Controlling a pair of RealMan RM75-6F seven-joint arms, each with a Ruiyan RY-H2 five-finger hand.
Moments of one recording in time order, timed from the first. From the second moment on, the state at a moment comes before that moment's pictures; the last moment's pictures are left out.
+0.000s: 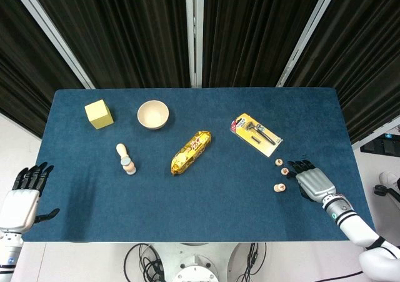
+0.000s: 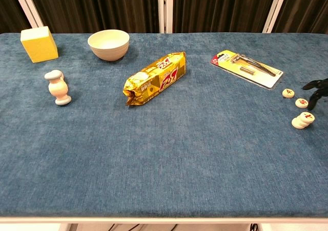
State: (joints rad) left arm -0.10 -1.12 -0.01 -1.62 1.50 1.44 0.10; right arm 0.53 -1.16 -0.05 -1.49 -1.33 0.80 -0.11
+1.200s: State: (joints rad) left arm -0.10 -1.12 -0.01 -1.61 1.49 1.43 0.09; right arm 0.48 -1.38 0.04 -1.29 -1.35 0.98 -0.16
